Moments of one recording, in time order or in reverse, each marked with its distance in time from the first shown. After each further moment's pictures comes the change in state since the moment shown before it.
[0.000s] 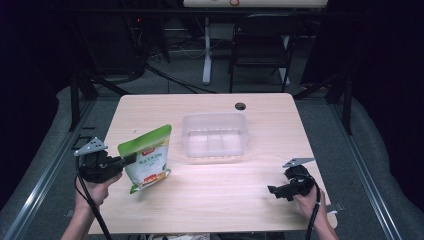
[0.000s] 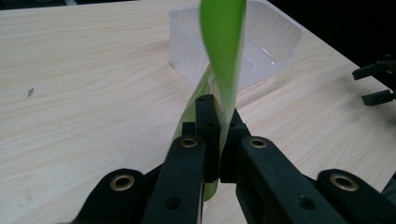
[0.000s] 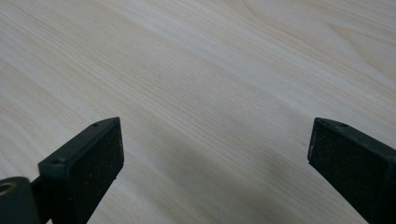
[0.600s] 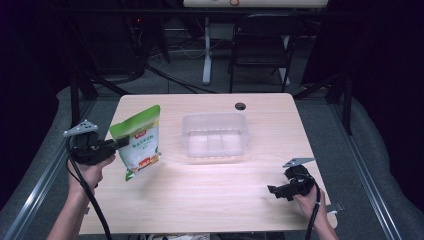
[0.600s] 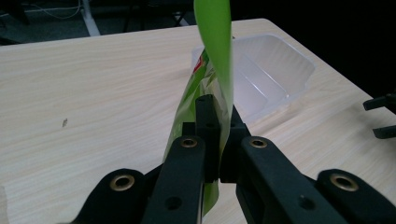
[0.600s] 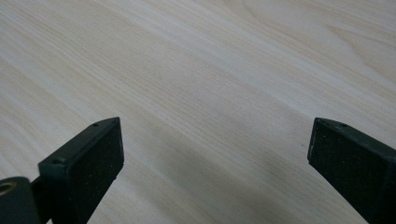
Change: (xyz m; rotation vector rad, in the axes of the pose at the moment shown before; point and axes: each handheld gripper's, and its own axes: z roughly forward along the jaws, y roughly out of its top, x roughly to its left) left arm 0.019 0.038 -0.008 -0.058 0.029 -0.020; right arm 0.000 0.000 0.000 -0.002 -0.006 -0.001
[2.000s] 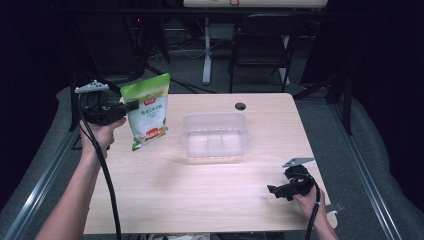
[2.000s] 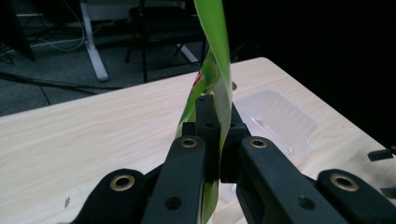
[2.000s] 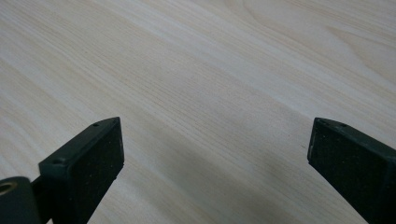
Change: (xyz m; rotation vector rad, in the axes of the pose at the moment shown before) left arm -0.004 0.092 0.030 -0.065 0.002 0.039; right arm 0.000 0.000 0.001 -0.004 0.002 0.001
